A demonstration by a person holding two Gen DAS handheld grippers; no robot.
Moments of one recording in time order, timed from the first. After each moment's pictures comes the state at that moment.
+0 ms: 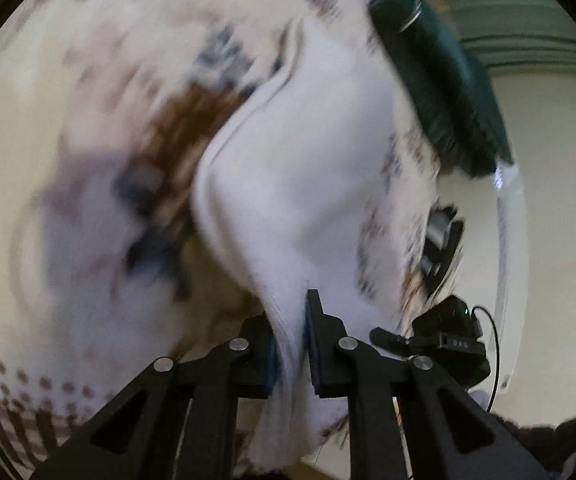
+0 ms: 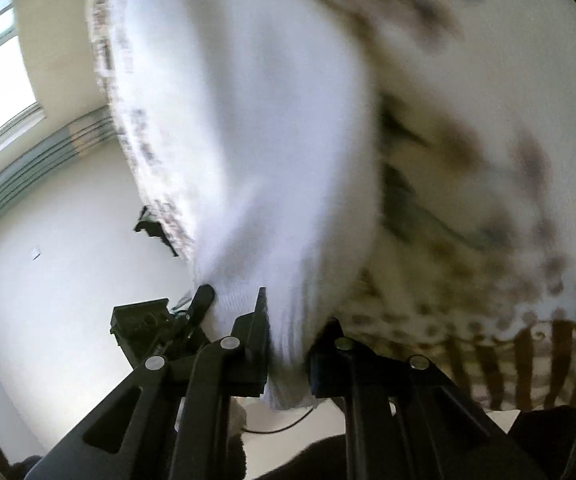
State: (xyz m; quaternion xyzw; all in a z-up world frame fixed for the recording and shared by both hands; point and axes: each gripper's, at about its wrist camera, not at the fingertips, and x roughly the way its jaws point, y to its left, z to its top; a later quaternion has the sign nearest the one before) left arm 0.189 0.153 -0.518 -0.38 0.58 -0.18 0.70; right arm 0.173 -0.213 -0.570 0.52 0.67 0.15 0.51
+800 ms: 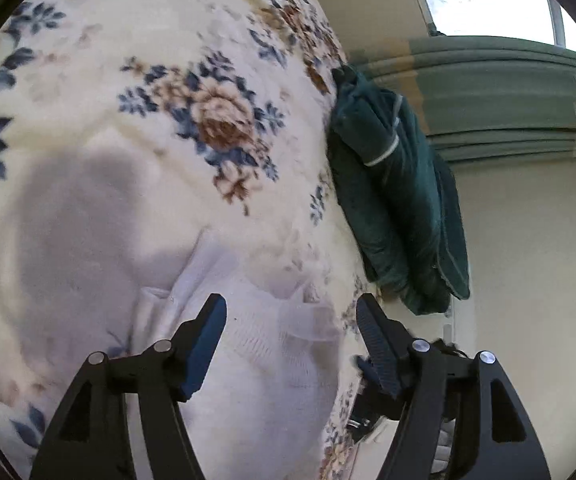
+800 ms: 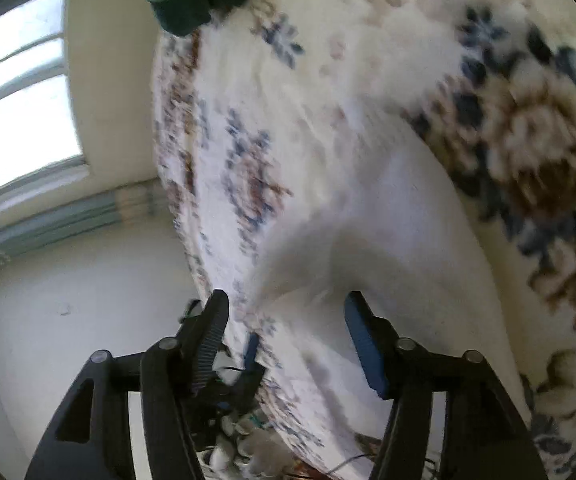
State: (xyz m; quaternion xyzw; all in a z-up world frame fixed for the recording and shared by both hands) left arm 0.503 0.167 -0.529 -0.47 0.46 -0.19 0.73; right arm 0.562 -0.277 -0.524 0.55 0.55 0.15 0.61
